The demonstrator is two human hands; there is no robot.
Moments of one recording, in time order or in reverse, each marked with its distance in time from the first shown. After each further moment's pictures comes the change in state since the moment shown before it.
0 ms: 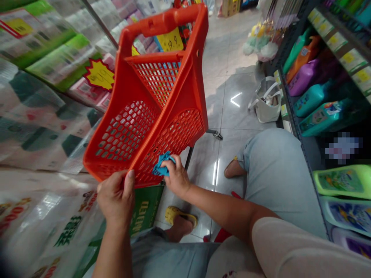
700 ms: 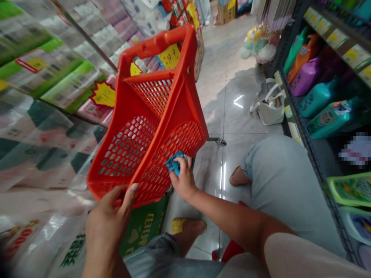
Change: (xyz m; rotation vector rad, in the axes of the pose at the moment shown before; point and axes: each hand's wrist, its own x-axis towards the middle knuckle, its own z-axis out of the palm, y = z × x) left_hand 0.028 0.027 -0.029 0.008 -0.222 -0.163; right_hand 0.029 0.017 -0.014 0.089 0.210 0.073
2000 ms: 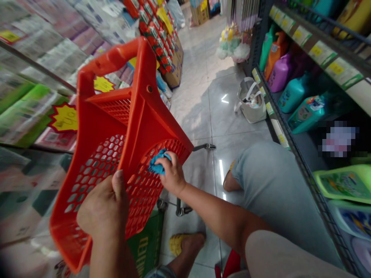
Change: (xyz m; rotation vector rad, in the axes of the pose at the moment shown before) left_hand 0.080 0.082 0.040 0.482 0.047 -0.033; right_hand 0.093 0.023 -0.019 0.067 0.143 -0.121
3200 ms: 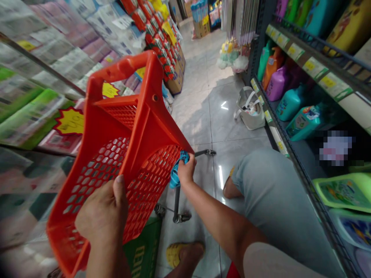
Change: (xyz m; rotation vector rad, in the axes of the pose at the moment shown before) left_hand 0.001 -0.005 -0.003 0.023 0.023 0.063; right_hand 0.015 0.018 0.004 0.110 0.356 0.567
